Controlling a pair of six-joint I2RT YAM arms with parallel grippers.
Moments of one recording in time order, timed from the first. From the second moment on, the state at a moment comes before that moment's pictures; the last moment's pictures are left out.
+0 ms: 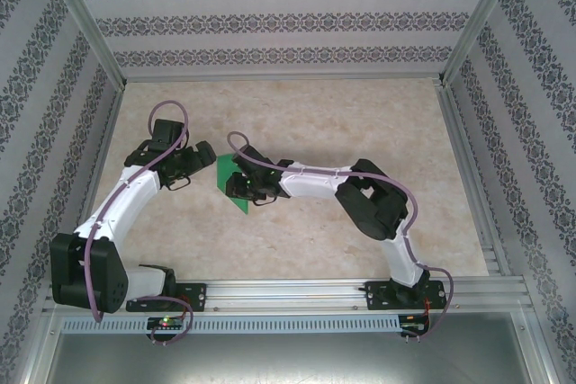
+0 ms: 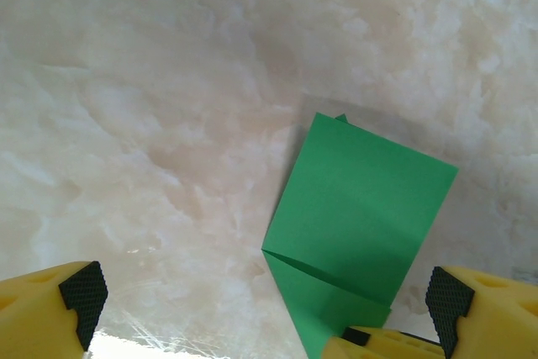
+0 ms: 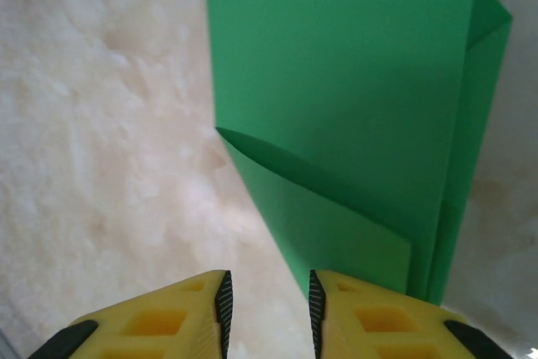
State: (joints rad) left arm -0.09 1.28 0.94 -0.64 0.04 -0.62; right arm 0.93 2.11 1.44 -0.24 -0.19 0.96
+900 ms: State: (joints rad) left arm -0.08 1.29 0.86 -0.49 0.26 -0.63; right arm 0.65 1.91 1.19 -0.53 -0.42 0.43
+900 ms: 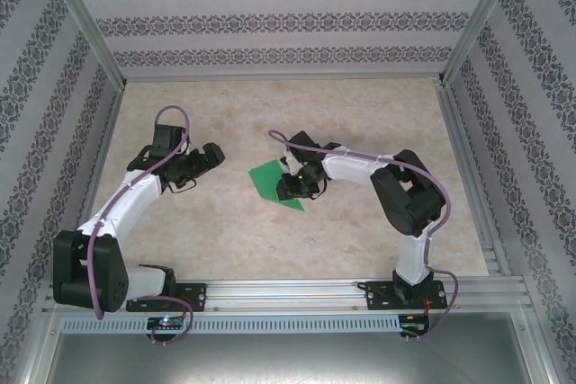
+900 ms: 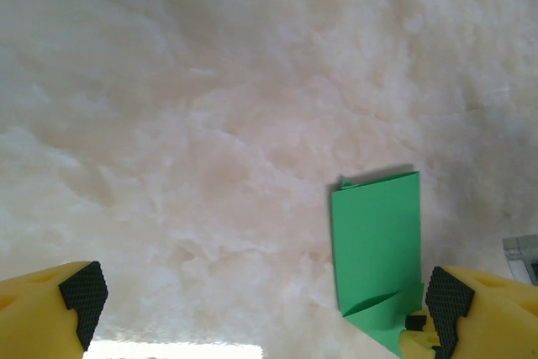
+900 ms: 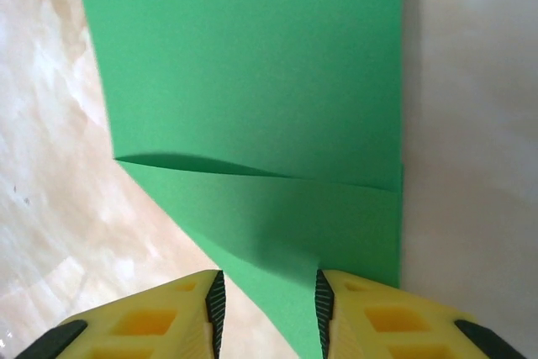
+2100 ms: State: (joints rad) left arm -0.26 1.52 0.79 -0.30 0.55 -0.82; right arm 0.70 1.80 0.98 -0.14 -0.31 0.83
